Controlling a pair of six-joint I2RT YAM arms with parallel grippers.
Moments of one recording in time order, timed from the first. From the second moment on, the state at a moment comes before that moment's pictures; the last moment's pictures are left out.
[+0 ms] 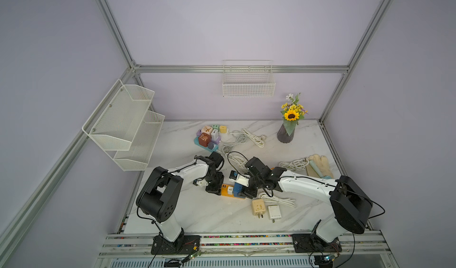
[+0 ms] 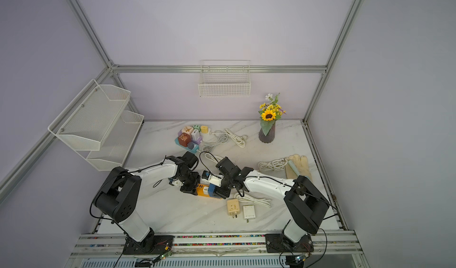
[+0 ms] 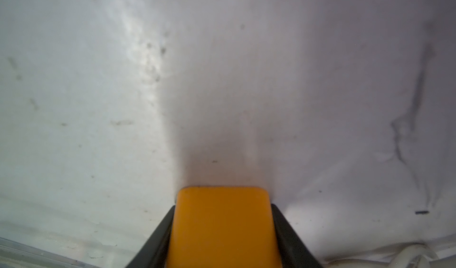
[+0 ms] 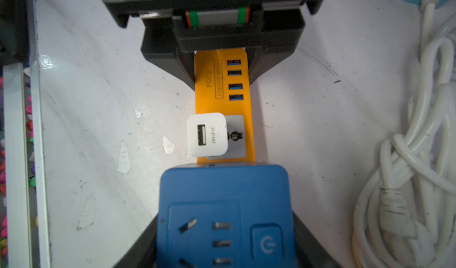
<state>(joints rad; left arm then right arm) -0.49 1.70 0.99 -0.75 0.25 -1.91 0.84 1.60 0.98 -0.36 -0.27 -0.38</state>
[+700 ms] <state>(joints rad) -0.50 1.69 0.97 -0.72 0.23 -1.94 0.85 1.58 0.99 -0.39 -0.27 -0.36</state>
